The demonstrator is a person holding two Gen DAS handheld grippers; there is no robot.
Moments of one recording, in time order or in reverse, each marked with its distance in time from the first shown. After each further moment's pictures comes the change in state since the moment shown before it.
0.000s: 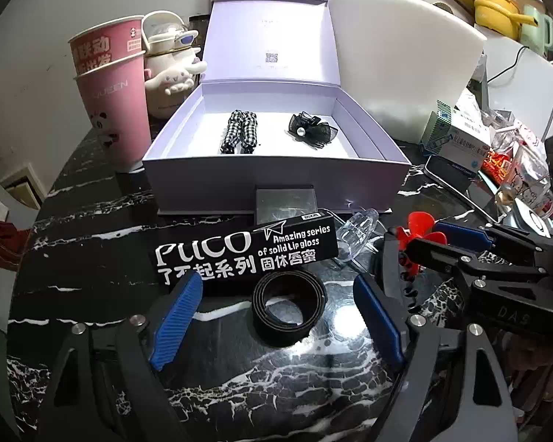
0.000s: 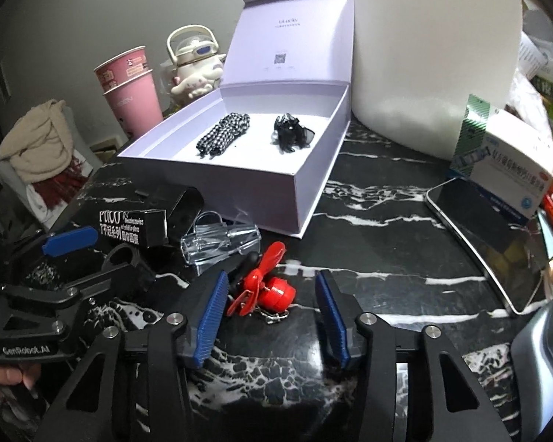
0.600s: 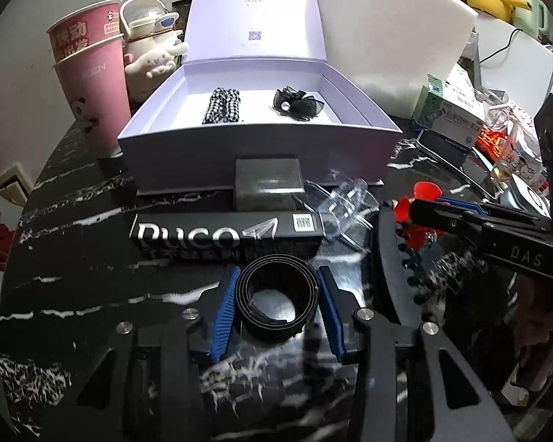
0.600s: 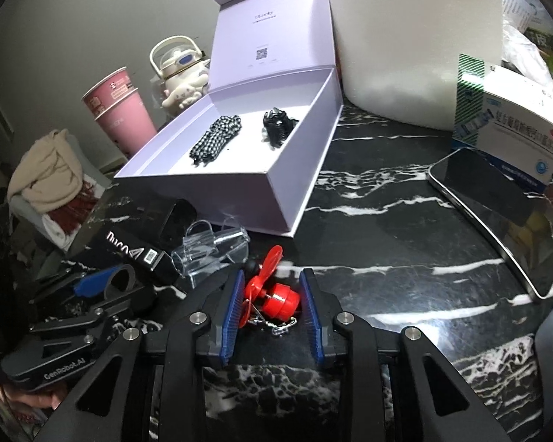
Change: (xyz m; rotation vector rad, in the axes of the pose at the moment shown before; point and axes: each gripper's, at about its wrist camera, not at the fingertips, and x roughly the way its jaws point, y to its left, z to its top) left arm 0.009 -0.008 -0.012 0.029 0.068 -0.039; right arm 0.000 -0.025 -0.004 0.107 0.008 0.076
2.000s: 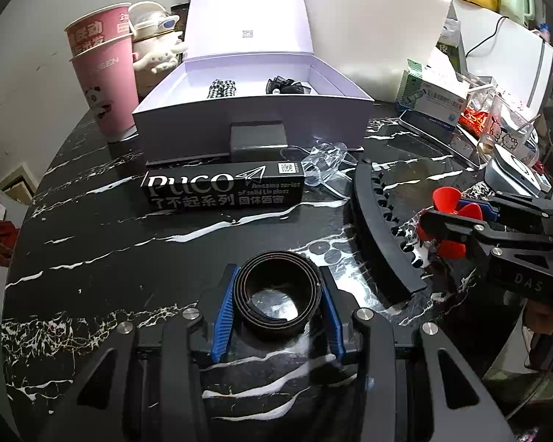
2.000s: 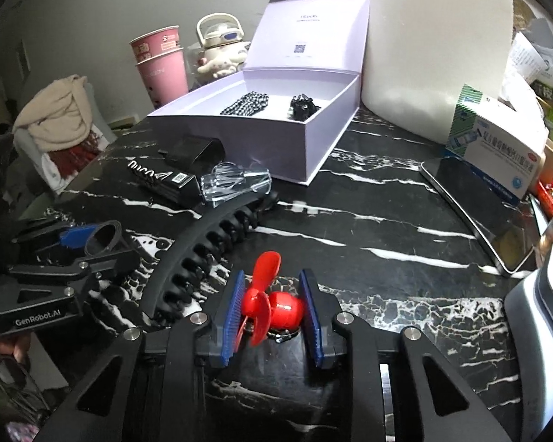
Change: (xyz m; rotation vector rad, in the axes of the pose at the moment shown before) left arm -0.022 -0.010 -0.036 0.028 -0.014 0.019; right arm -0.027 0.025 -0.046 -0.201 0.000 -0.068
